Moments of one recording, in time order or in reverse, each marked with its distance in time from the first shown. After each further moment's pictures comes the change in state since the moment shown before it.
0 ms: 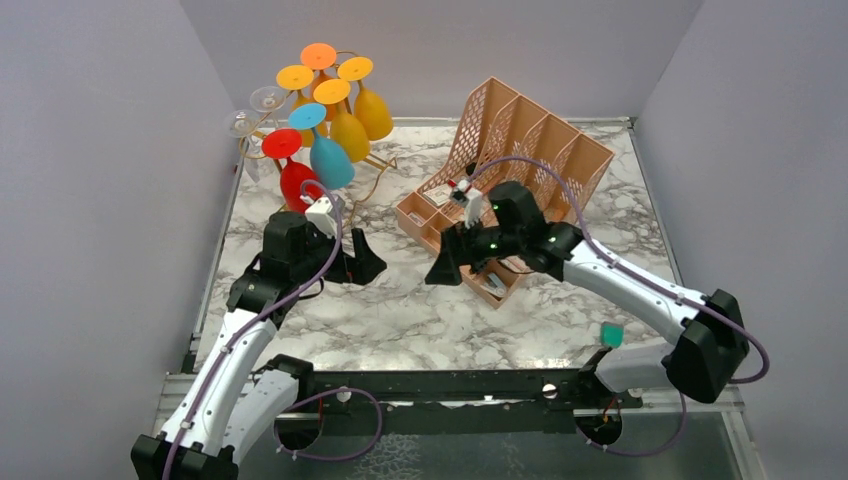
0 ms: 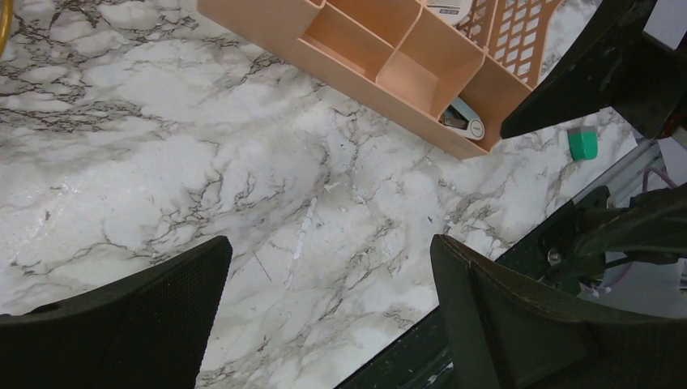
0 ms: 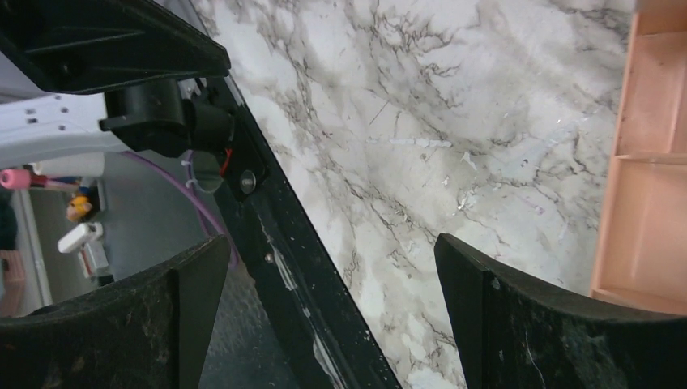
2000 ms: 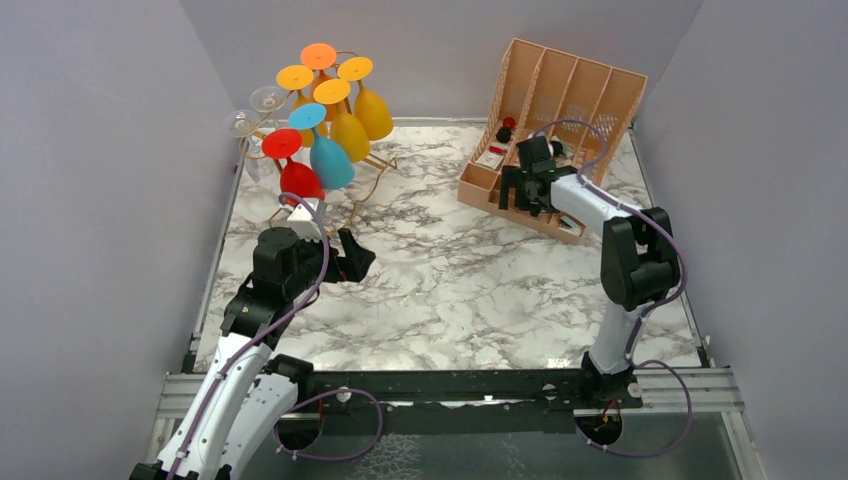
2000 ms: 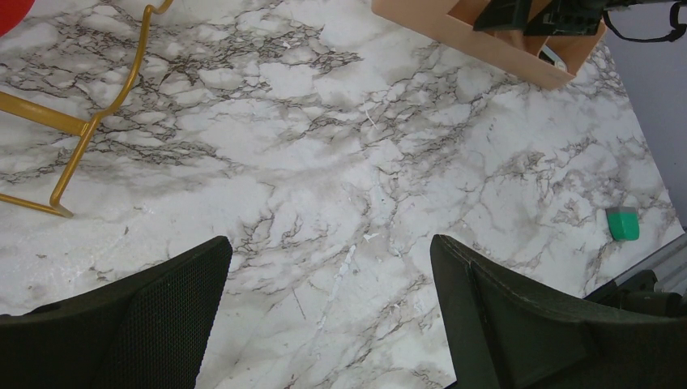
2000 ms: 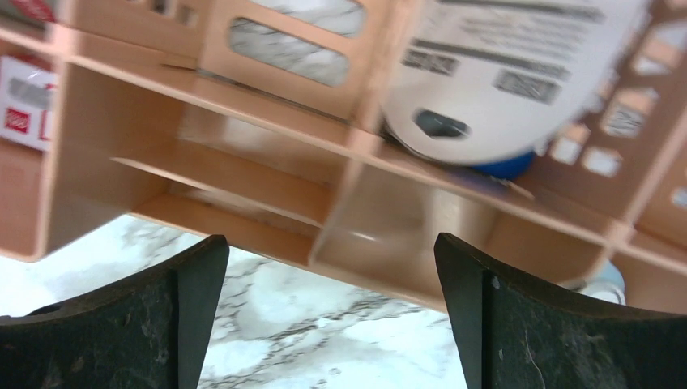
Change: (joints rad) left arm -0.014 -0.145 -0.080 0.095 -0.195 -0.045; right arm -0.432 0.555 0.326 -0.129 0.782 -0.056
